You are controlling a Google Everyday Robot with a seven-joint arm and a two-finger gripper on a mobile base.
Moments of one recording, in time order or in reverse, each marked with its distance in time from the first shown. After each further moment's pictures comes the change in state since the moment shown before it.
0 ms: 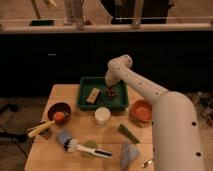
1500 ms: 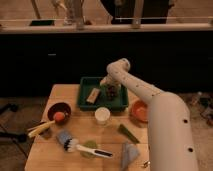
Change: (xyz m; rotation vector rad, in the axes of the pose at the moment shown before) arm -0.011 0.016 0.034 -0.056 -0.023 0.146
